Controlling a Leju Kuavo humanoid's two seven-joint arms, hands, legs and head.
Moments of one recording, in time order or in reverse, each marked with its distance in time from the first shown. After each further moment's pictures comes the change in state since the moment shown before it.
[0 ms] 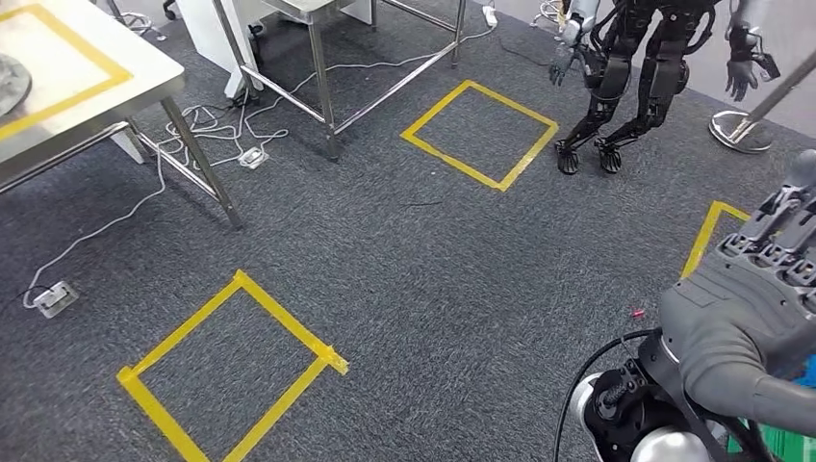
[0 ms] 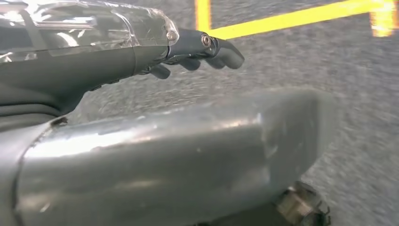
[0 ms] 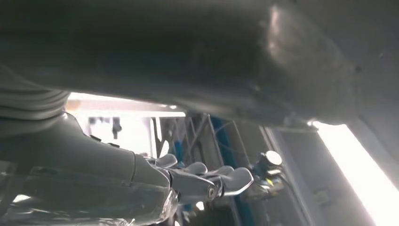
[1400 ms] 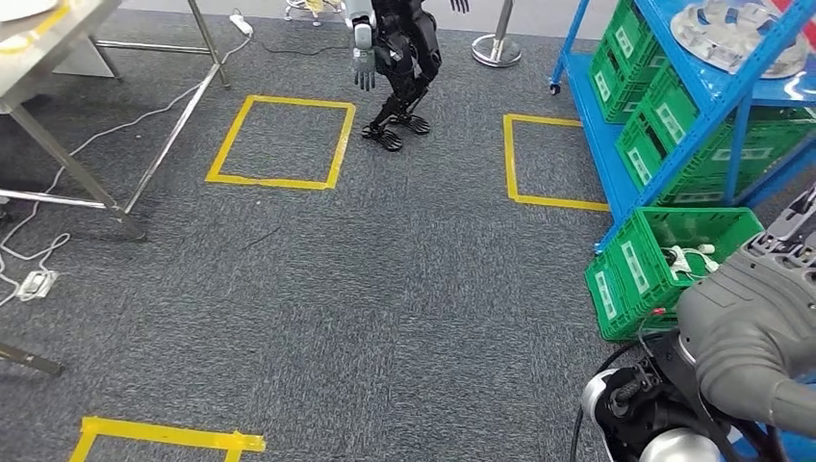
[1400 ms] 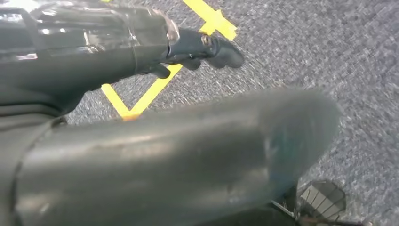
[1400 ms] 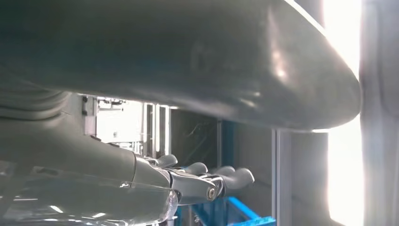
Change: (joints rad) left arm -0.004 -0.014 -0.020 0.000 -0.061 -0.034 0.012; right arm -0.037 0.005 0.001 0.010 0.034 0.000 0.016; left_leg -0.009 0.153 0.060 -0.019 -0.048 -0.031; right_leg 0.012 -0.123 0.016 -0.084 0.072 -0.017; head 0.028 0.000
